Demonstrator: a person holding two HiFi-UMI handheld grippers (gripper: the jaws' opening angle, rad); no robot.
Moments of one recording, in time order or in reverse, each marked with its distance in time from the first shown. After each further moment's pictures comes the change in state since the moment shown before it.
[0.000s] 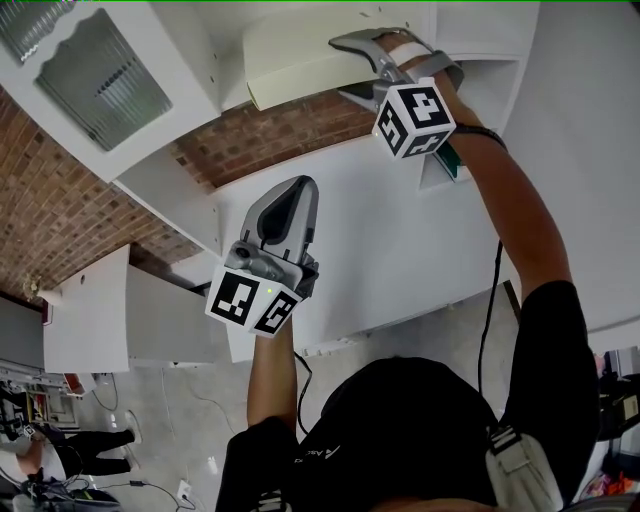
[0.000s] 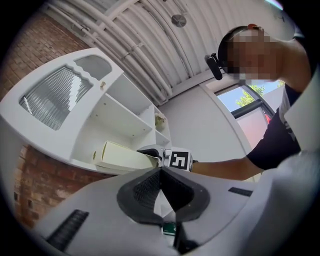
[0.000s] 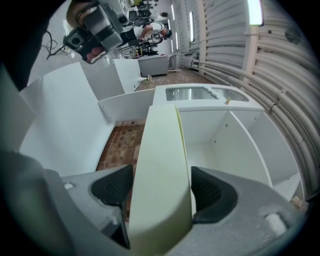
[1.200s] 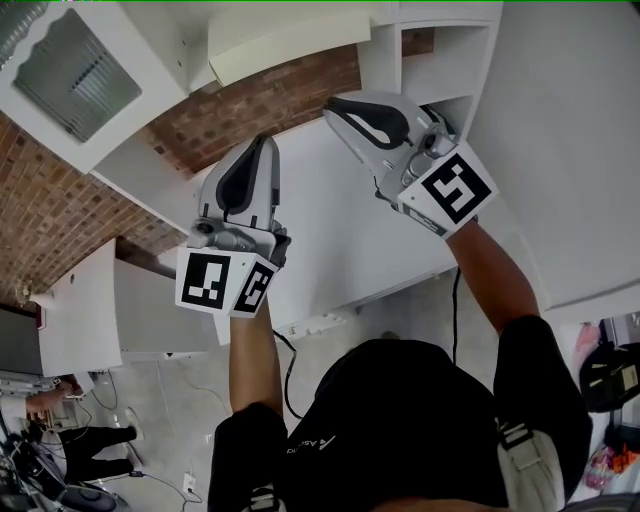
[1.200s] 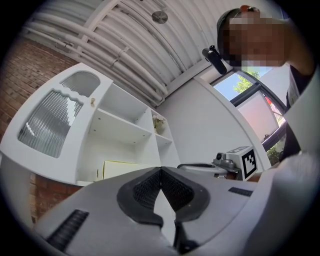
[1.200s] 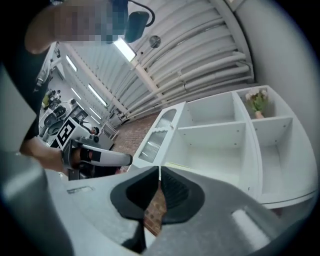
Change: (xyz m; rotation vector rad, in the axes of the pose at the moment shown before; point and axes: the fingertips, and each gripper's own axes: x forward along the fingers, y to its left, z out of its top) left arm 0.003 -0.024 0.030 0.148 0.008 0.080; right arm -0.172 0.009 0.083 1.092 -0.519 -0.170
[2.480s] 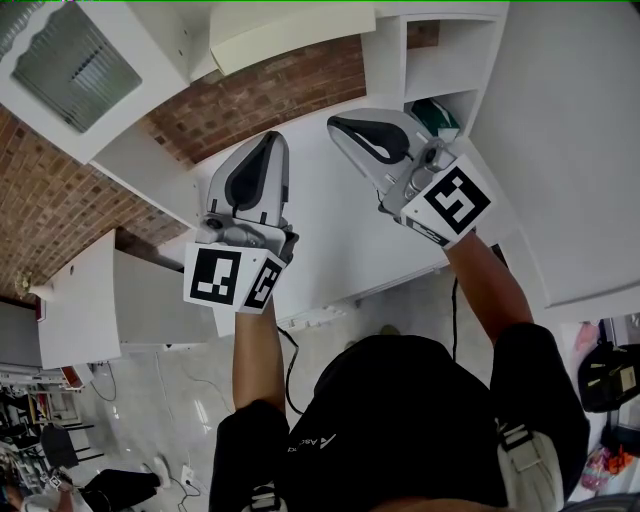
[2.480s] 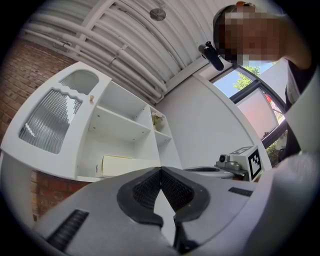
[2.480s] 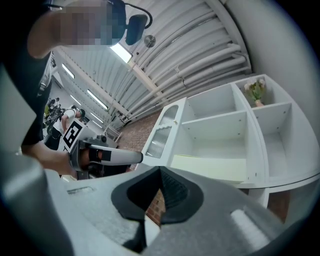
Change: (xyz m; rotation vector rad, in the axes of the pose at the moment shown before) left arm -0.002 -0.007 -0.013 0.006 0.028 0.001; right arm -0.010 0.025 -0.020 0.075 0.018 0.046
